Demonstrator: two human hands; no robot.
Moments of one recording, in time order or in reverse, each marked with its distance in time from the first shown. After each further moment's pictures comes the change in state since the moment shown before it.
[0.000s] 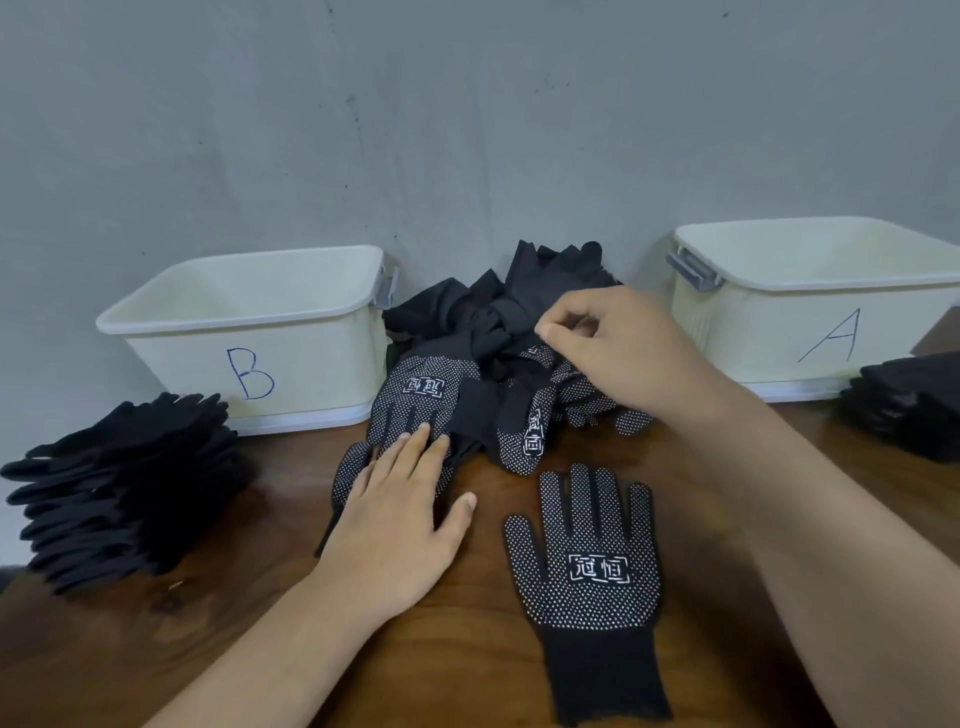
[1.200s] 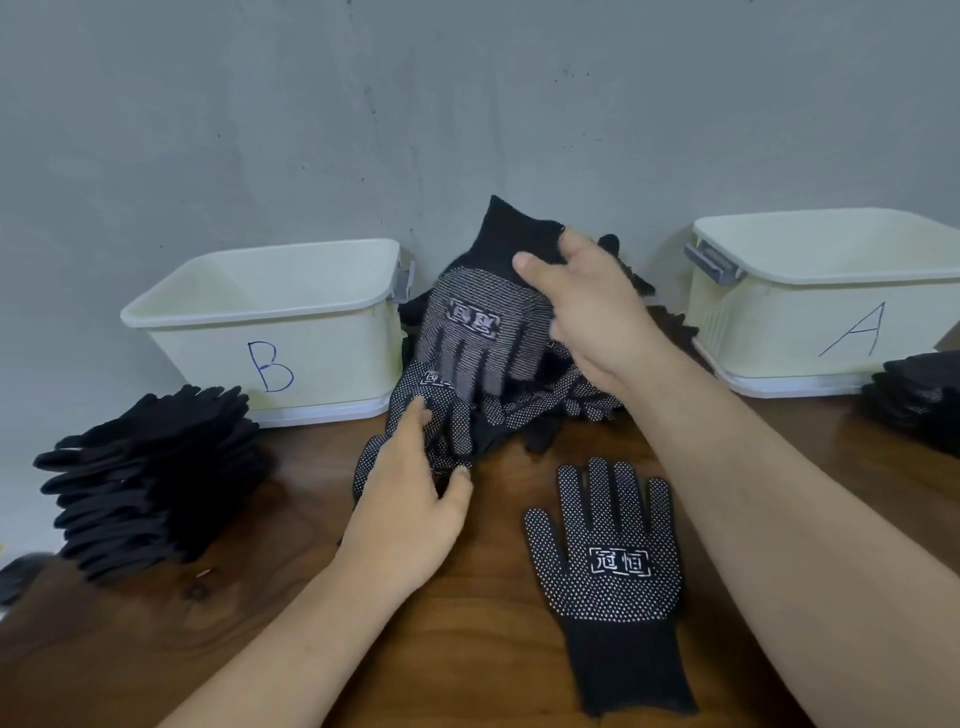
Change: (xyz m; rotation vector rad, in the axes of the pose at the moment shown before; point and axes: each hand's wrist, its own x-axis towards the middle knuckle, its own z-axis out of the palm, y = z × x) left_hand 0.000 -0.004 -0.007 -0.481 0.163 -0.127; right_hand 0.030 -0.046 0.033 0.952 -0.049 0.220
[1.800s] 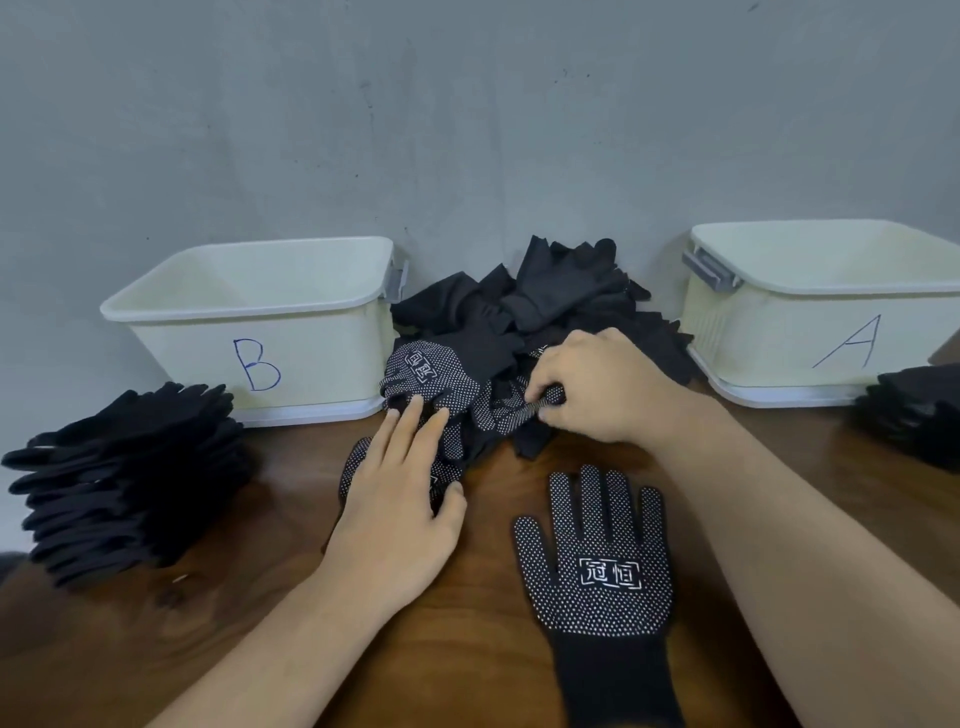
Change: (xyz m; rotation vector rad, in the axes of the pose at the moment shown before) left_hand 0.002 -0.002 0.005 0.232 0.011 0.156; right_hand -0.009 0.041 -0.046 -1.629 -0.414 -0.232
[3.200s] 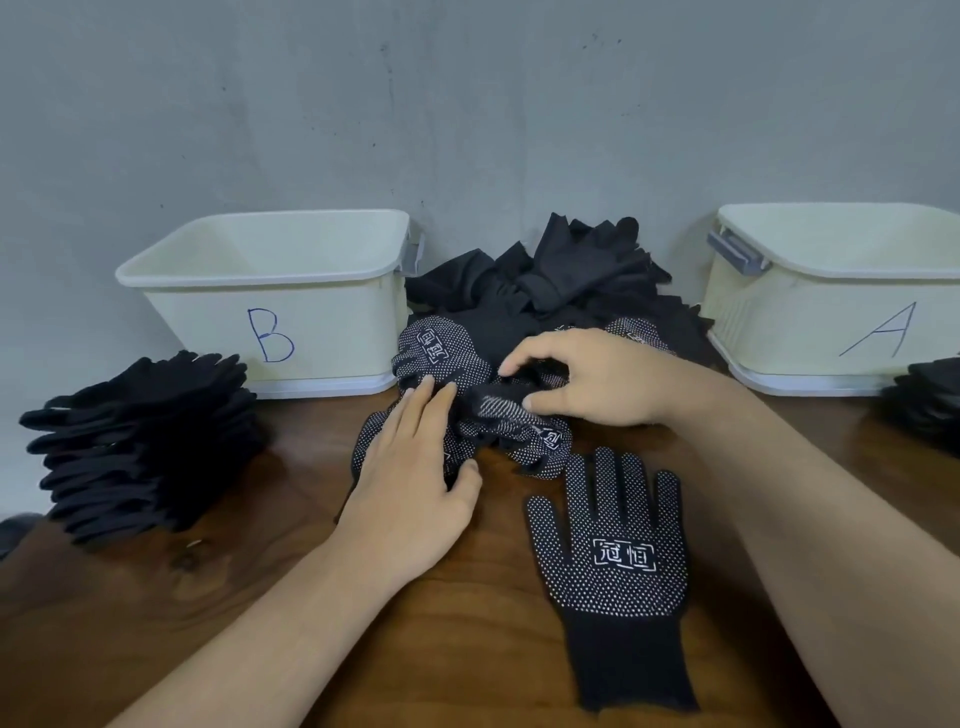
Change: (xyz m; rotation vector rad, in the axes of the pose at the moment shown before) left_hand 0.000 0.003 -0.004 -0.079 -0.035 -0.038; right_hand -0.001 -0.012 -0.006 0.526 -0.122 -0.087
